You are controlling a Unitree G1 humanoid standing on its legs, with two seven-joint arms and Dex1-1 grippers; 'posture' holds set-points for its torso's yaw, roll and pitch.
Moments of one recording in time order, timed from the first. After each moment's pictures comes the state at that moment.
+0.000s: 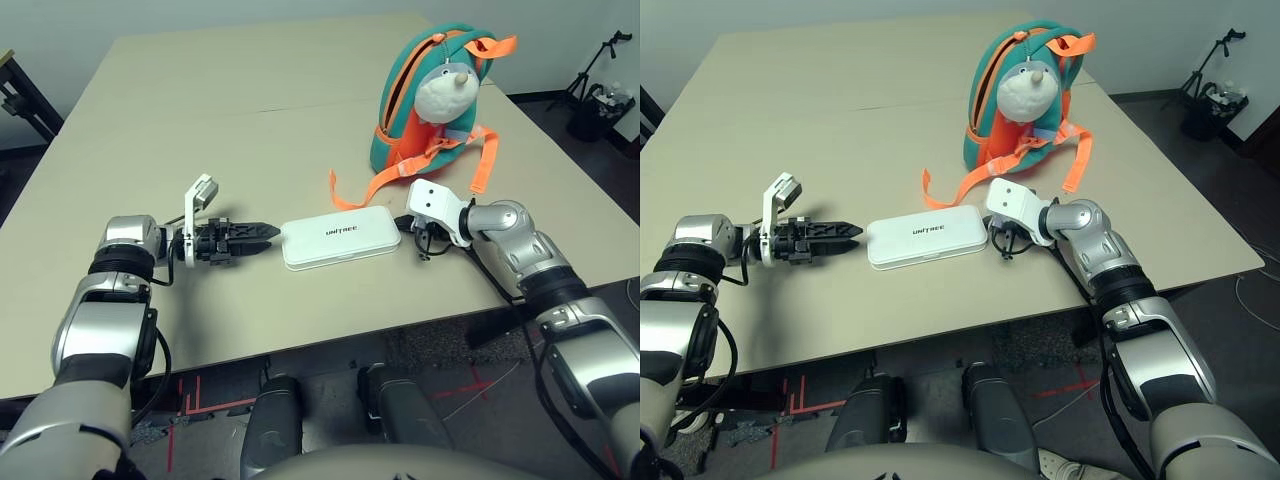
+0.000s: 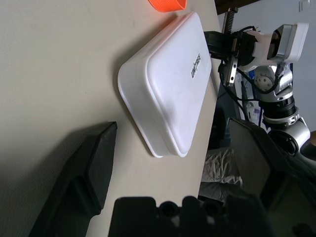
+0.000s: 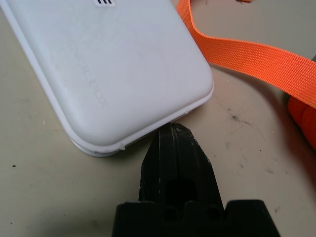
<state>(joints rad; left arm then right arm) -0.82 0.61 -0.06 0.99 -0.34 1.06 -1.45 -0.66 -0.48 0.26 0.57 -0.14 -0.04 0.98</state>
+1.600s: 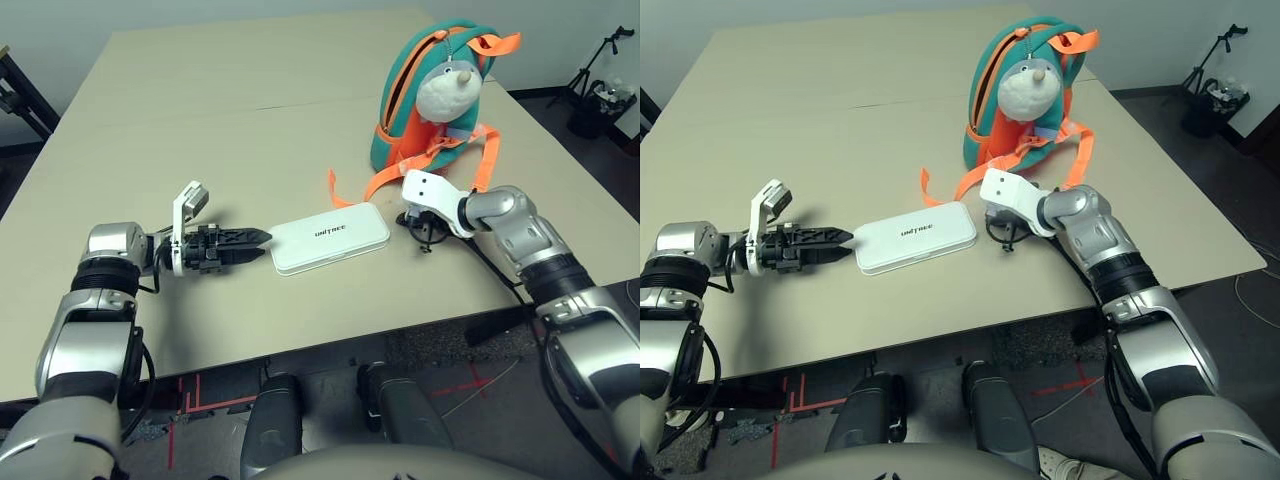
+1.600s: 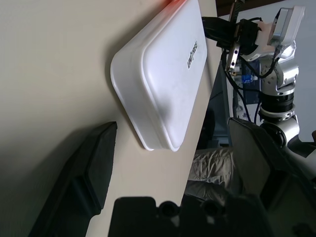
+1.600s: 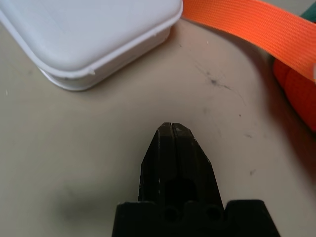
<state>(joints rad) -0.71 0.68 -0.03 0.79 -0.42 1.26 -1.43 -0.70 -0.55 0.29 0.44 -0.20 0.21 1.02</state>
